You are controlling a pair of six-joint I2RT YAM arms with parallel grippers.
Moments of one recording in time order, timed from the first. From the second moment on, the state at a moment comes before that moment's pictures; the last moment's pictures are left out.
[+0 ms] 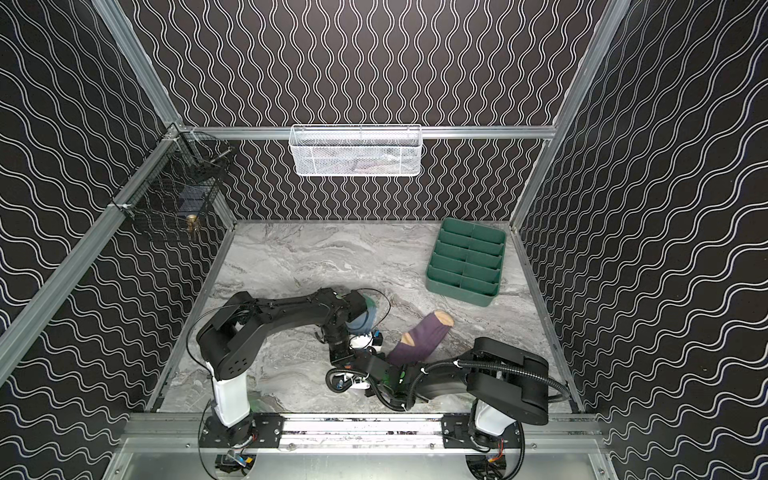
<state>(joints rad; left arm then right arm) -0.79 1.89 1.17 -0.97 0.41 0.55 1.25 1.57 0.55 0.14 0.28 -0.68</state>
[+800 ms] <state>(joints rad) -0.77 0.61 1.04 -0.49 -0.69 0.42 1.01 1.85 1.19 -0.62 -0.14 -0.41</state>
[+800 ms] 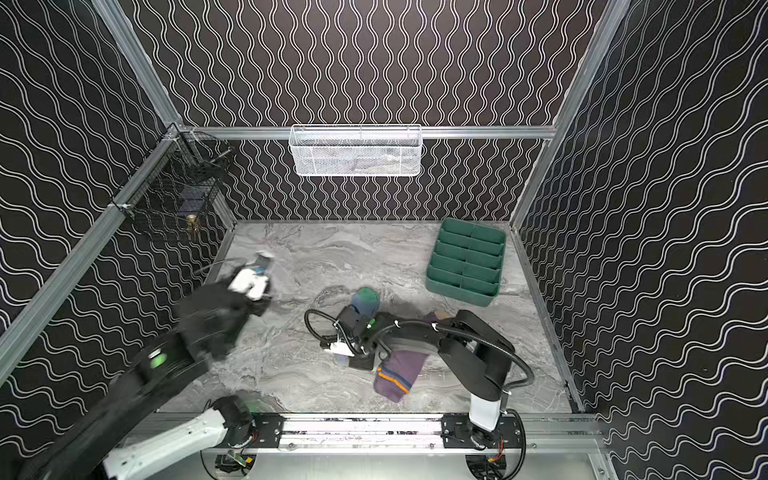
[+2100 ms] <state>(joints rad) -1.09 1.36 0.61 -0.39 -0.41 0.95 0.72 2.30 1.48 -0.92 -1.00 -0.39</state>
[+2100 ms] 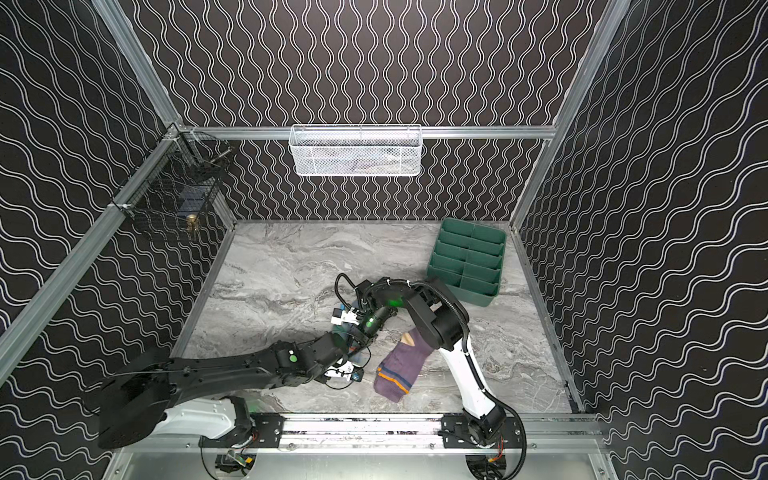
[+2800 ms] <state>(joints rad) -1.08 1.58 0.75 -0.38 -0.40 0.83 0.68 2.16 1.37 -0.86 -0.91 -0.39</state>
